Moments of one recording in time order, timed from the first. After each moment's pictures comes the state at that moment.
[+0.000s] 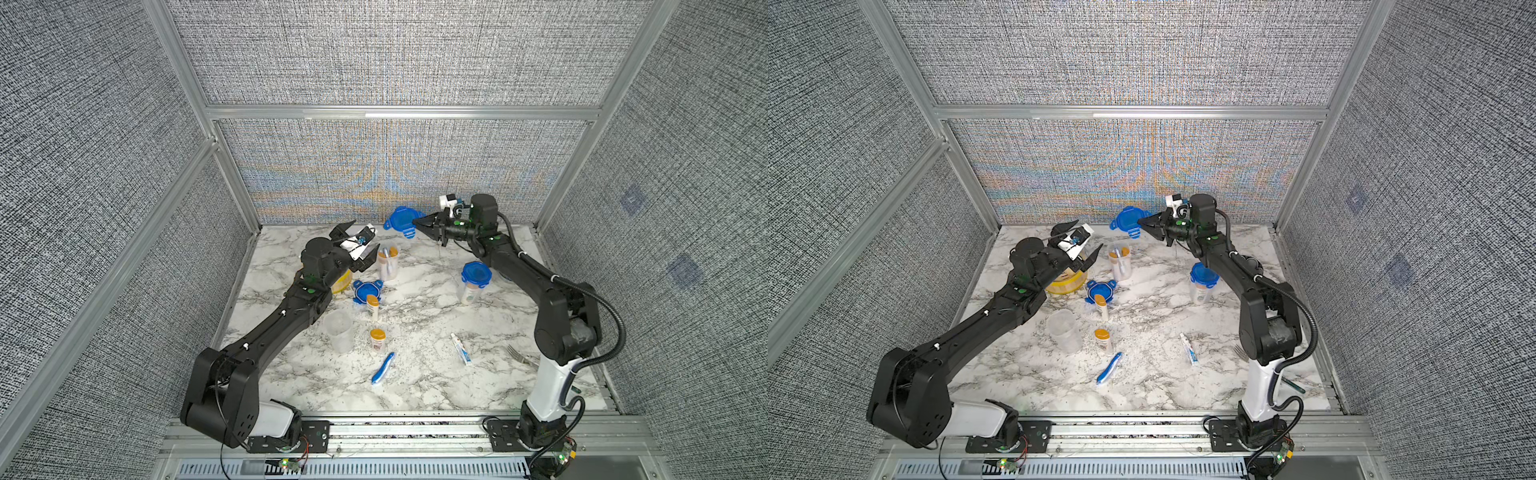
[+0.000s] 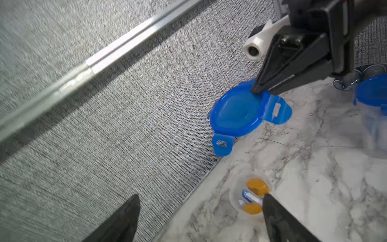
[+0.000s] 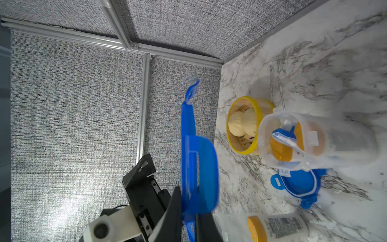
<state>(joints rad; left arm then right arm) -0.42 1.40 0.98 0.32 0.18 0.49 0.30 1.93 1.58 0.12 -0.89 1.19</state>
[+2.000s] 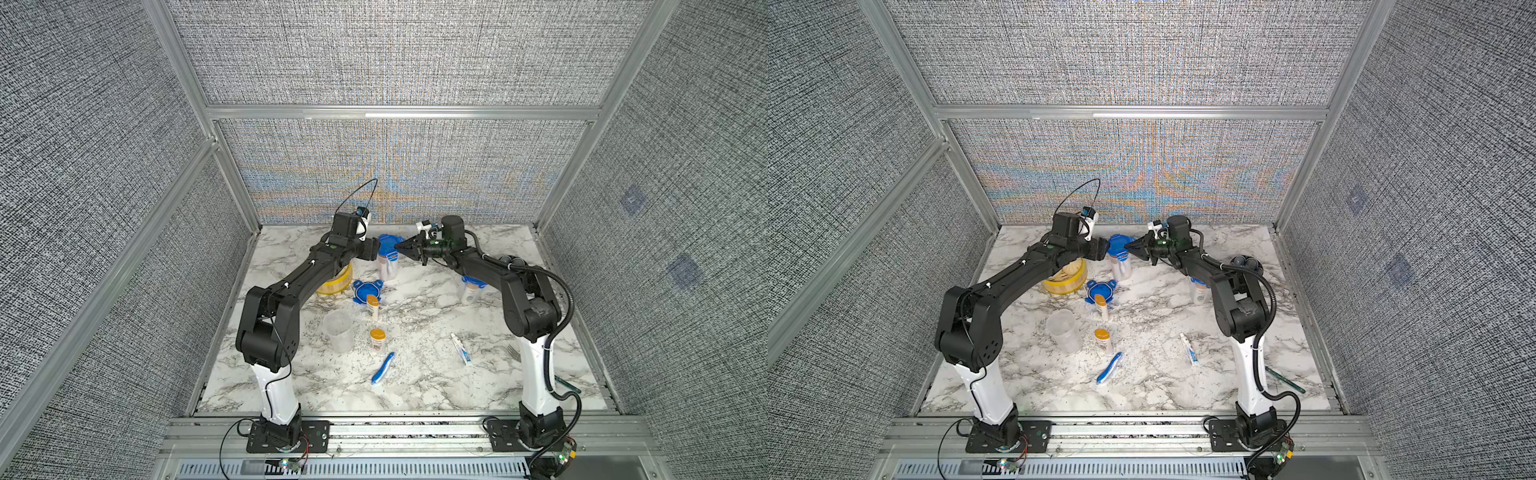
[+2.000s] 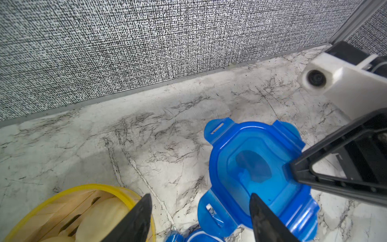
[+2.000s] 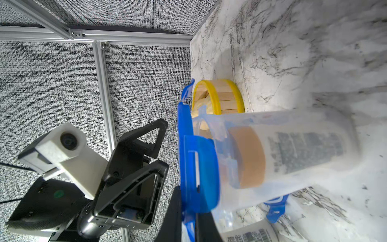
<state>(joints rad) -0.38 1.88 1.48 -0.23 0.13 -0.05 0.35 2.20 1.61 0.23 -0.90 1.22</state>
